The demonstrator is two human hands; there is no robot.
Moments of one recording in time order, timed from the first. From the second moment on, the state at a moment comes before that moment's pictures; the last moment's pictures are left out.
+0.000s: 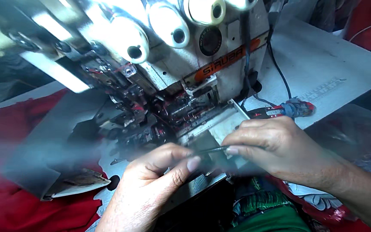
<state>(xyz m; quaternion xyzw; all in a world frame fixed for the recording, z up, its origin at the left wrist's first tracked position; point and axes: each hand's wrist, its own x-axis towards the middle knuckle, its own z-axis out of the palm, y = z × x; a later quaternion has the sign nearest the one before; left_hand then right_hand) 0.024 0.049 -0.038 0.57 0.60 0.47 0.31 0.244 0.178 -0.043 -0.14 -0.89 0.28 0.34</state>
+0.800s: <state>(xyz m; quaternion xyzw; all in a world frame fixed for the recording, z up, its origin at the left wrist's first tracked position) 0.032 0.011 -0.055 0.48 0.57 0.63 0.19 0.202 0.172 -0.026 -0.18 -0.86 0.32 0.36</state>
